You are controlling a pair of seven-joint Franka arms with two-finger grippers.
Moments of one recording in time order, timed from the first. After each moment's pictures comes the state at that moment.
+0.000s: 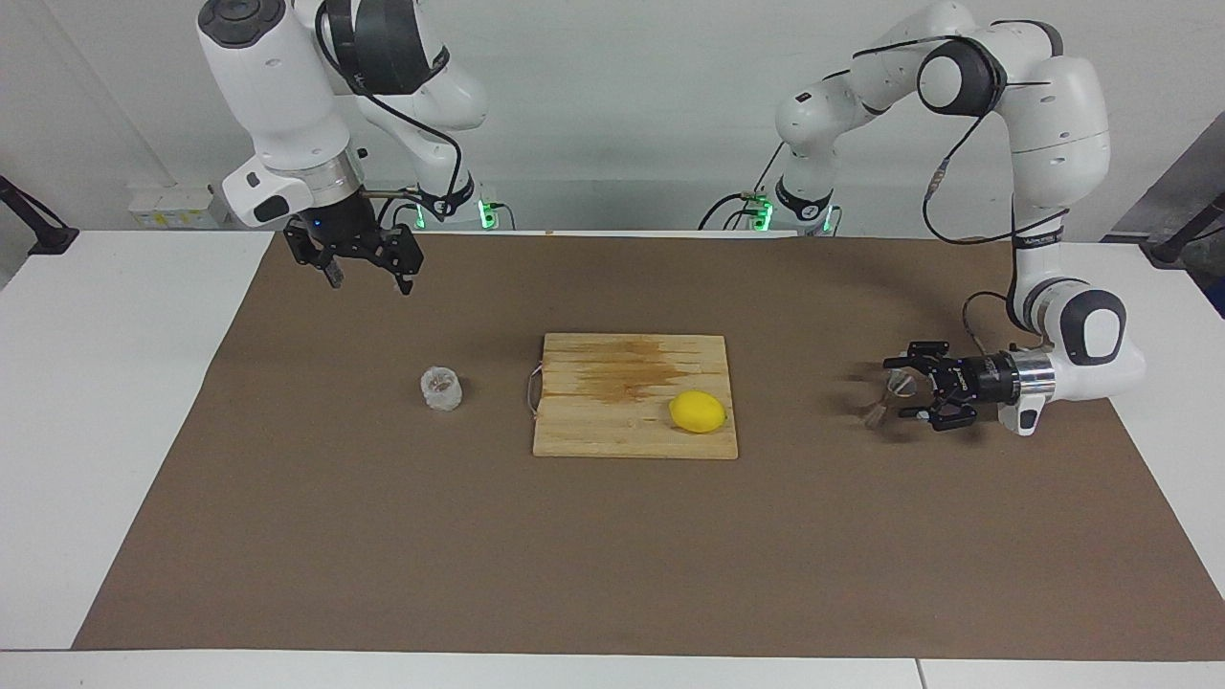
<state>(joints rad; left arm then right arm) 0.44 0.61 -0.07 -1.75 -1.07 1.42 -0.68 -0.07 -0.01 0.17 -1.68 0.00 1.68 0.23</state>
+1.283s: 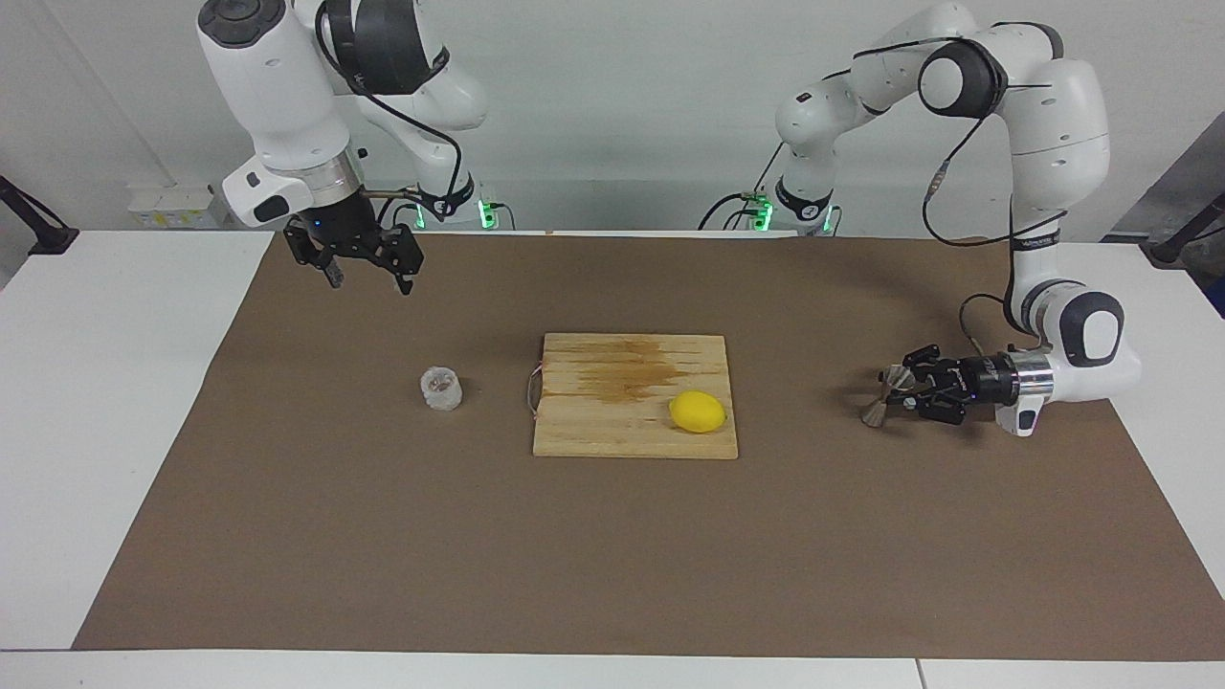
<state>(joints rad) 0.45 0.62 -0.07 -1.75 -1.10 1.41 -0.65 -0.07 -0.01 0.17 -1.68 0.00 1.68 0.23</state>
